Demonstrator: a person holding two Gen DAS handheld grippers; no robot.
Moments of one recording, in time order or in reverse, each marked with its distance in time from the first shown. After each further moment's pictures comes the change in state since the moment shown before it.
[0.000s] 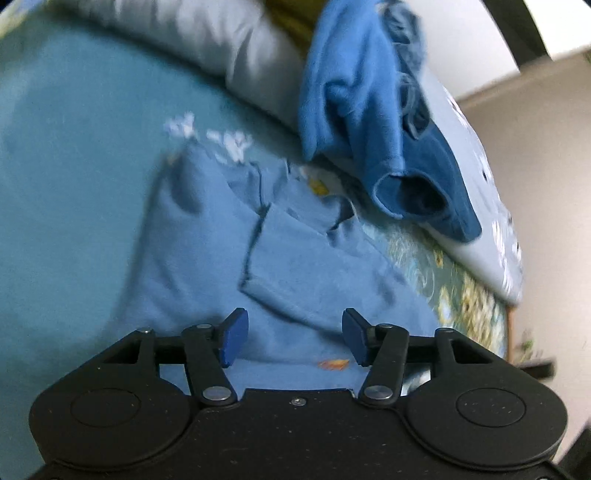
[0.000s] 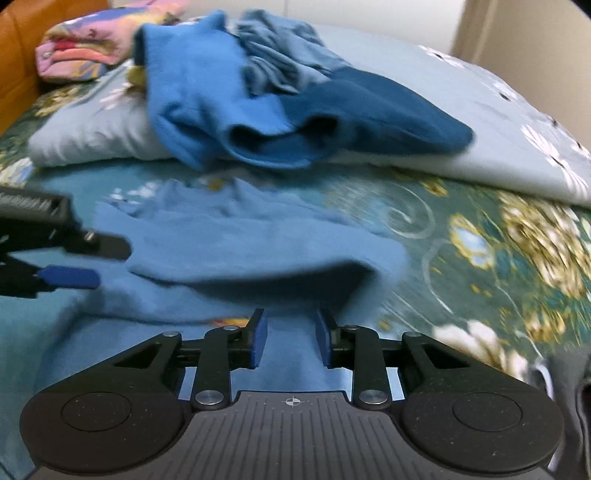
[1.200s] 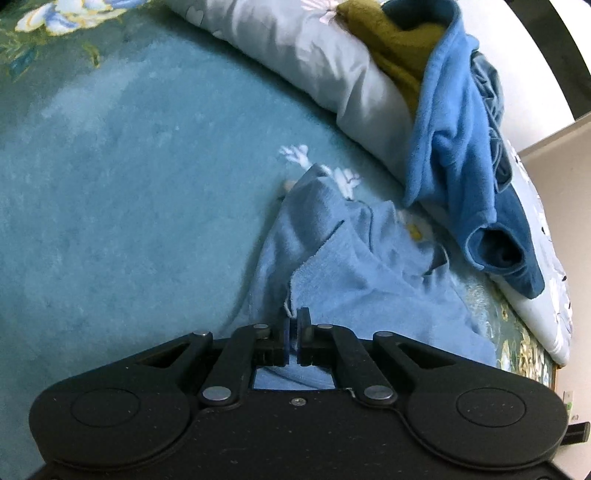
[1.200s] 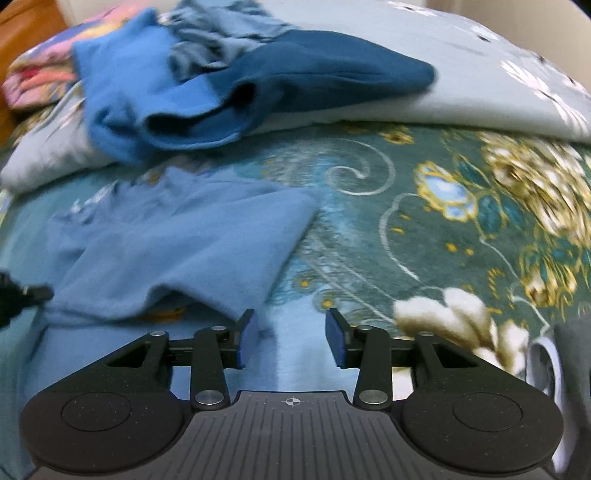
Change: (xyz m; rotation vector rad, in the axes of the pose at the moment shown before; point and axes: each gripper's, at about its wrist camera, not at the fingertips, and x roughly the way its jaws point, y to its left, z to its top) left arm -0.021 0.053 -0.021 -0.048 -0.179 0.163; right arm 0.035 -0.067 -0.006 0.093 0.071 0.091
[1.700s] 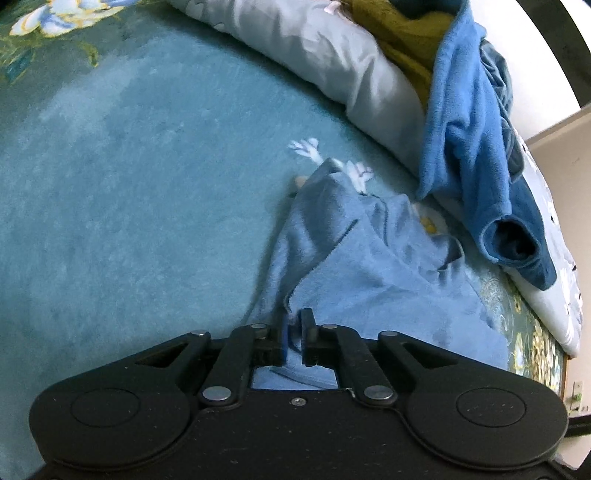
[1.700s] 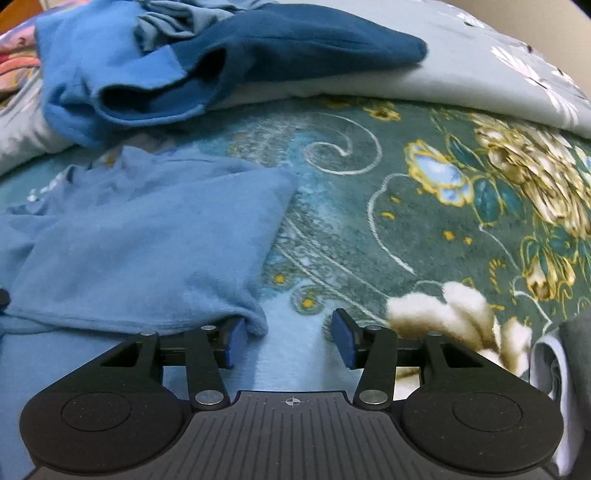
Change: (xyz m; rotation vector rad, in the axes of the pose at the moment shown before) left arm 0.008 -0.012 0.014 0.030 0.032 0.029; right arm 0.031 -0.003 0.004 0.024 0.040 -0.082
